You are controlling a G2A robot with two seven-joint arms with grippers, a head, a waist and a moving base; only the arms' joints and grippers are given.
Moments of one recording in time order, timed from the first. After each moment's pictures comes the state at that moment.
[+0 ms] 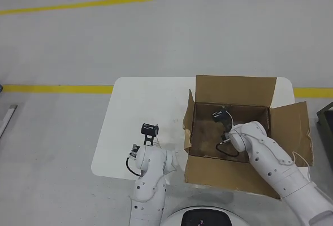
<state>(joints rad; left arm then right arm) 1.12 -1.76 -1.38 -1.55 2.16 -0.07 -1.37 -0.85 -1.32 1.04 -1.21 -1.27 0.10 1.07</state>
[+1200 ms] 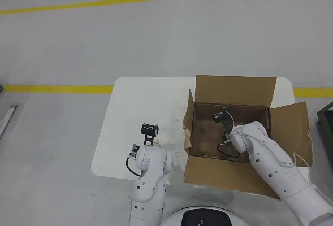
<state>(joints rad) 1.12 -1.76 -1.38 -1.55 2.16 -0.07 -1.37 -0.87 -1.33 1.07 -1.23 -1.30 0.08 1.09</state>
